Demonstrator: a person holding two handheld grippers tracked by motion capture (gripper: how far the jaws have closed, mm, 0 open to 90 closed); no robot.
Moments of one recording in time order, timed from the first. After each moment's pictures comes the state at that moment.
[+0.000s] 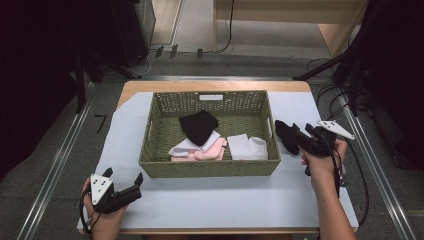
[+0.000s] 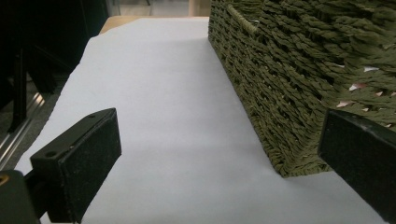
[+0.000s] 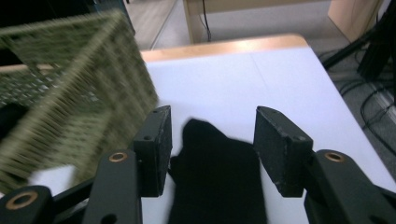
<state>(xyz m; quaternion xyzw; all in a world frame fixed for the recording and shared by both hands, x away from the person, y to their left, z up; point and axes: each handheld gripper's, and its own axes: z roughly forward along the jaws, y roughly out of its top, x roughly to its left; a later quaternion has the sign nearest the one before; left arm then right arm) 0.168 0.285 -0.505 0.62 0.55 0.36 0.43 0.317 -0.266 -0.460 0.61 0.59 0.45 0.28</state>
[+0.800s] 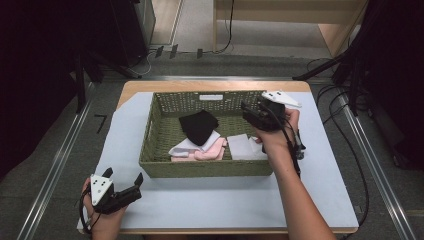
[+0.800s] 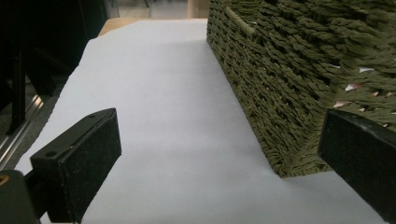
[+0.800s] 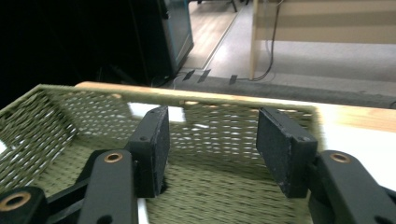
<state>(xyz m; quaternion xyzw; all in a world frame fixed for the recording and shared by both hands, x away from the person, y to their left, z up) 0.167 0.285 -0.504 0.62 0.55 0.36 0.43 0.341 -0.126 -0.386 0.52 0.65 0.49 0.26</state>
